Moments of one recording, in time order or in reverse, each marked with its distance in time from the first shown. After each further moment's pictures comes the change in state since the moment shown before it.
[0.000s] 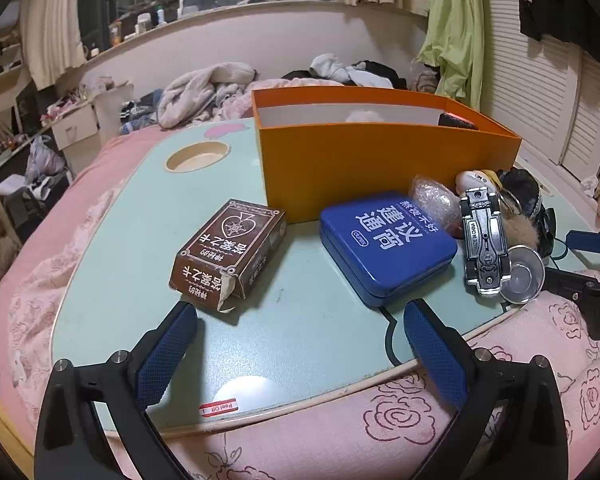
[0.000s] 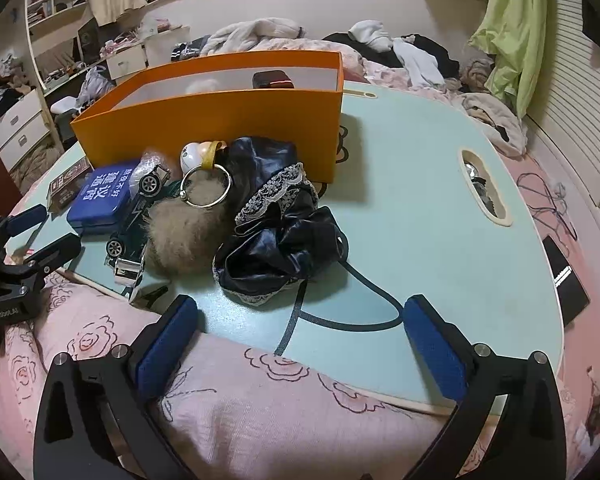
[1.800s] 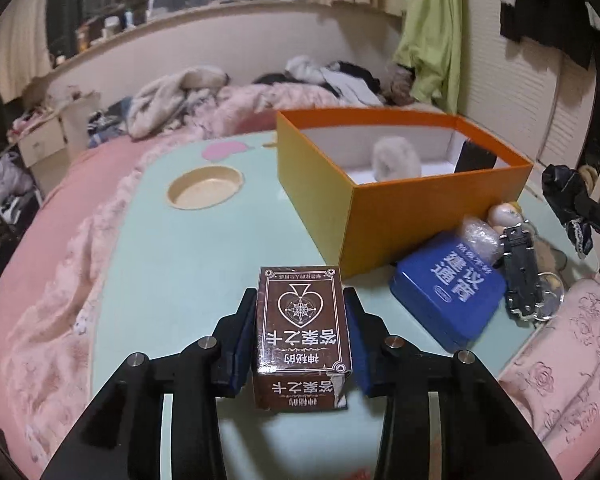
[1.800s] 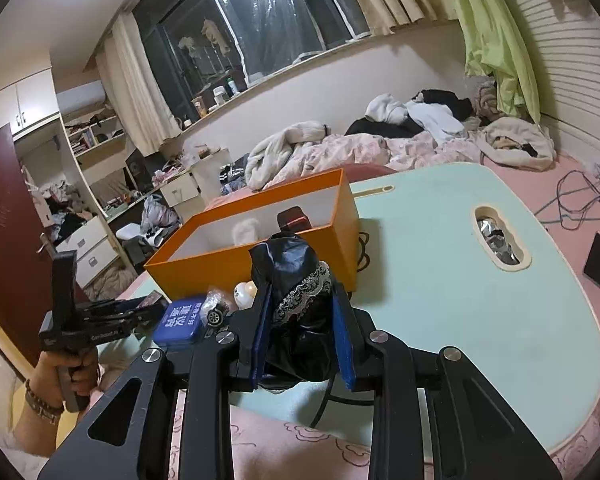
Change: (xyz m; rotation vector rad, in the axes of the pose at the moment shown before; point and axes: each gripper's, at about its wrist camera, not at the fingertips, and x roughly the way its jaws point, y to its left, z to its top) left arm 0.000 0.051 0.052 0.051 -0.015 -0.136; right arm -0.052 -0.042 0.016 0.223 -0.393 0.315
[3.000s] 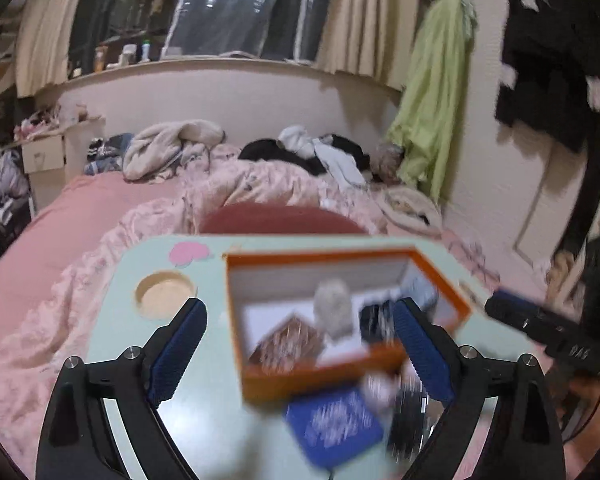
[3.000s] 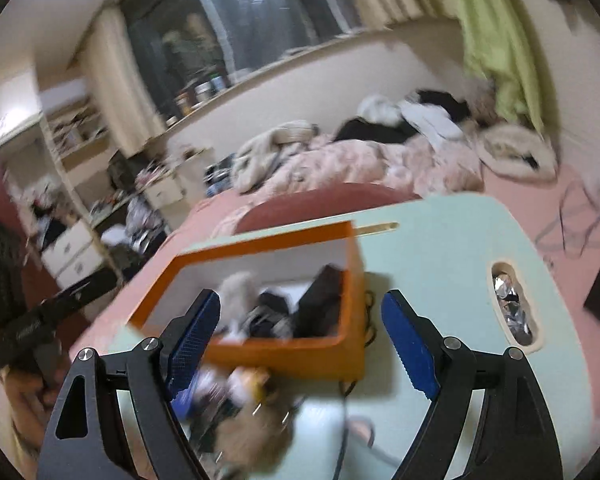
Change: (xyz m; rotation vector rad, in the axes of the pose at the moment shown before) left arm -0.050 -0.047 0.061 -0.102 -0.177 -0.064; right arm 0.016 0.024 0.056 -0.041 0.062 -0.044
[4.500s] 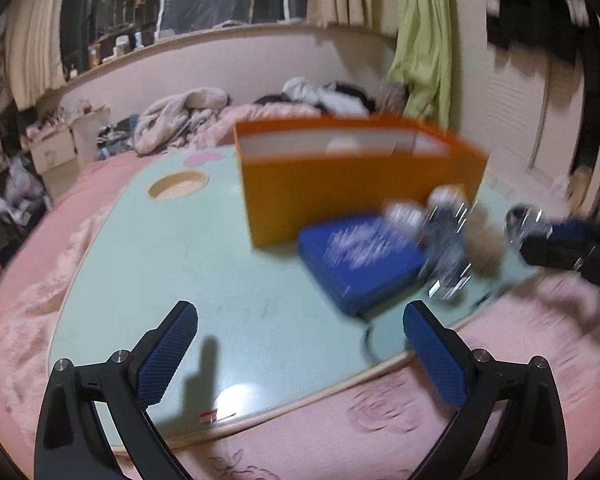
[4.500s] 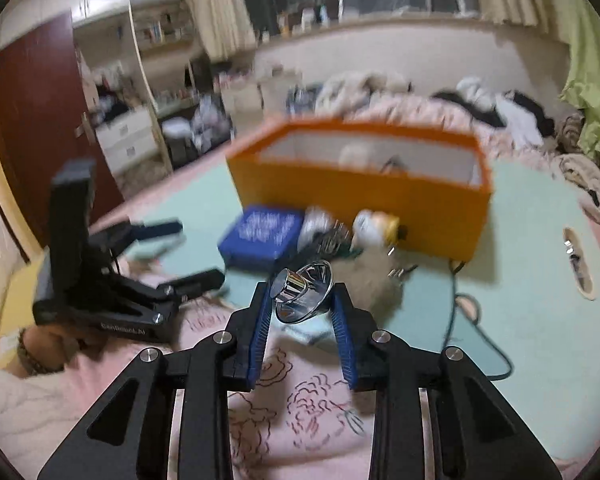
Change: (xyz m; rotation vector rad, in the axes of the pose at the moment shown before) left arm 0.029 0.006 -0.108 0.061 0.074 0.052; right arm 0.077 0.058 -0.117 -0.256 0.125 0.163
